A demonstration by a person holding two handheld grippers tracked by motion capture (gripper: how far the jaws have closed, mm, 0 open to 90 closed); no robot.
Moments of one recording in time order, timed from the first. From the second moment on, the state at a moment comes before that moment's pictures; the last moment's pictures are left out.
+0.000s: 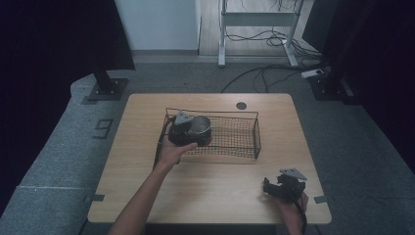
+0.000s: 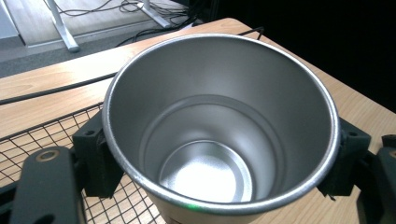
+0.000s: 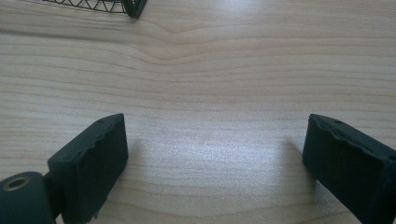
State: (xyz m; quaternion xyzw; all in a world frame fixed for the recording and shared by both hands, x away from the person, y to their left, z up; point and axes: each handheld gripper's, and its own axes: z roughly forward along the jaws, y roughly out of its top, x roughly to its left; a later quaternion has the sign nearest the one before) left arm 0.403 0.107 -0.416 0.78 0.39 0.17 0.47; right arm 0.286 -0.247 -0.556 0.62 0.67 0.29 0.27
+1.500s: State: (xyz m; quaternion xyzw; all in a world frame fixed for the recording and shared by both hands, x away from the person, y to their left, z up) left arm 0.455 0.097 -0.458 0.78 0.44 0.15 0.43; right arm 0.286 -0.247 -0.556 0.62 0.67 0.29 0.27
